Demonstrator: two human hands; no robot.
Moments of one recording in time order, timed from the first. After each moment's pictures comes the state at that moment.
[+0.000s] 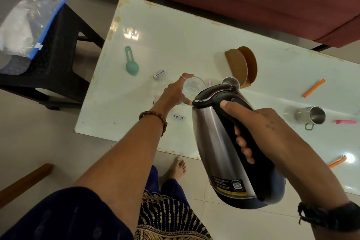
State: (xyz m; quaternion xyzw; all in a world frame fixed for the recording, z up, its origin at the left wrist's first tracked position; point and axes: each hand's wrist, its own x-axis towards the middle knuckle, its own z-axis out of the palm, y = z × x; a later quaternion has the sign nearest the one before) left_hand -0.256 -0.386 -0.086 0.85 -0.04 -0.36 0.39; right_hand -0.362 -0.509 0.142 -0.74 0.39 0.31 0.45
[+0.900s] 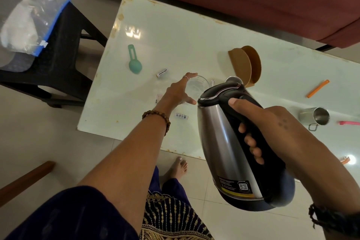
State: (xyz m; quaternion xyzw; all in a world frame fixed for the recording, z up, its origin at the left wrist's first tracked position) left_hand -0.258 -0.383 -0.081 0.85 -0.05 -0.35 0.40; right_hand -0.358 -0.507 0.152 -0.72 0.40 0.33 0.46
